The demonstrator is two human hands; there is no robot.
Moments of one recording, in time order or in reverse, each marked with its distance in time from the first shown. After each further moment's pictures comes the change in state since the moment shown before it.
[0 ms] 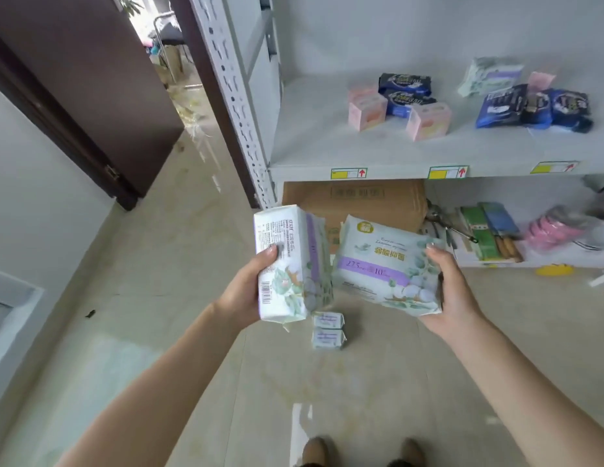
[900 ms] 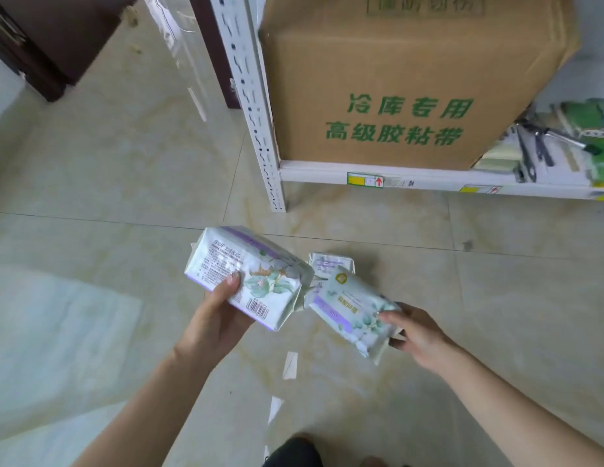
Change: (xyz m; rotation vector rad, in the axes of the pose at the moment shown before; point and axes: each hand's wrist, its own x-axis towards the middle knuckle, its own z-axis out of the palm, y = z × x) left_hand 0.091 -0.328 -0.296 -0.254 0.334 0.106; right_hand 0.258 0.330 -0.265 -0.531 0.191 0.362
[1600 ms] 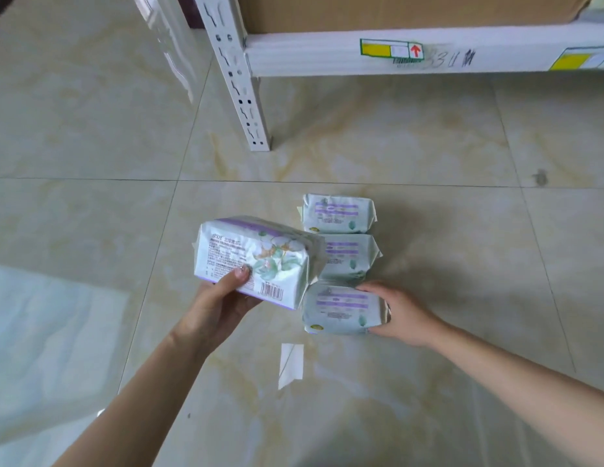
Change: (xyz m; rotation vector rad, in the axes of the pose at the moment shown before) left_hand 0.116 -0.180 -0.183 0.159 0.048 -0.023; right_hand 0.246 0.178 -0.033 -0.950 -0.154 -0.549
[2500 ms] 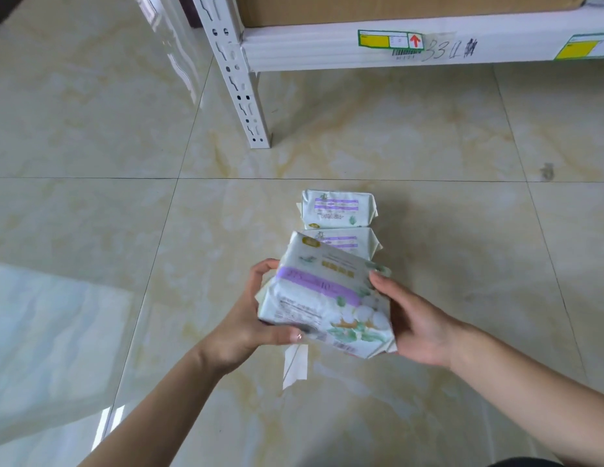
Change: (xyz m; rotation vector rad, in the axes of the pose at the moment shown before) left_hand -0.012 -0.031 0.008 0.414 -0.235 -0.093; right_hand -0.028 -0.071 -0.013 1.297 -0.381 0.300
